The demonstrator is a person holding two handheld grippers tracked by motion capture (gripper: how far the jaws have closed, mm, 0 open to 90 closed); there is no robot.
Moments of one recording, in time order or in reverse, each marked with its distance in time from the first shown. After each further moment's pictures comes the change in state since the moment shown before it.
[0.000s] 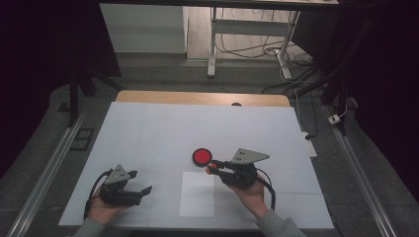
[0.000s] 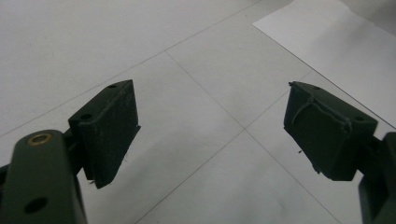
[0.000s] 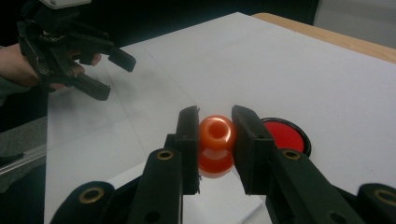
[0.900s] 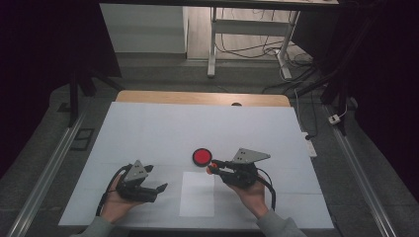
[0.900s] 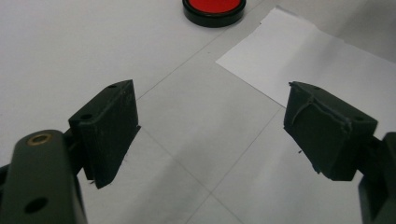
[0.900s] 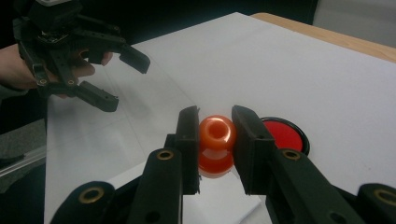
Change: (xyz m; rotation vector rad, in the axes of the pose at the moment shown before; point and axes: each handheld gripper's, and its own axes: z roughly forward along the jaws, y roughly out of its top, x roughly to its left) left arm -0.027 0.036 0.022 -0.006 -0.023 0.149; right arm -0.001 0.000 -0.001 -0.001 -0.002 0.008
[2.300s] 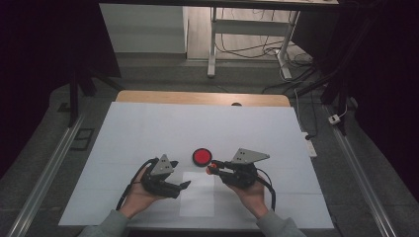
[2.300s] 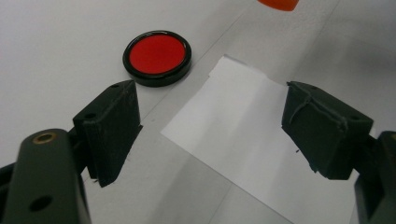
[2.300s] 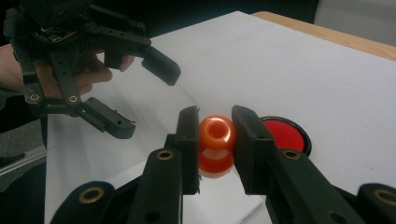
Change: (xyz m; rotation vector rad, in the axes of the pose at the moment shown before) left arm -0.029 0.050 0.032 -0.017 -0.100 0.087; right arm 0.001 -0.001 0.001 0.005 0.003 -0.002
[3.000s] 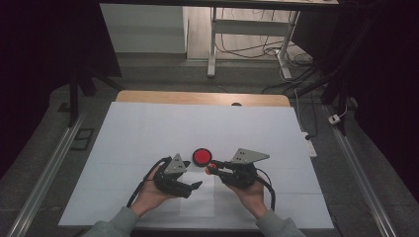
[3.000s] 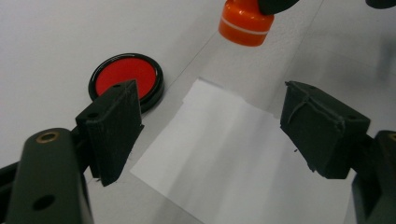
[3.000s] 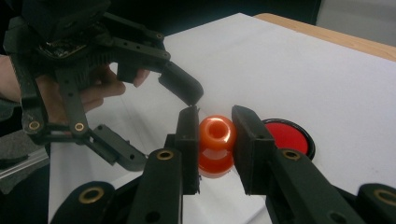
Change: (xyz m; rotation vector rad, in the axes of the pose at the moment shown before) left arm -0.013 0.020 0.021 -0.002 -0.052 0.034; right arm 0.001 0.001 0.001 -0.008 0.009 0.004
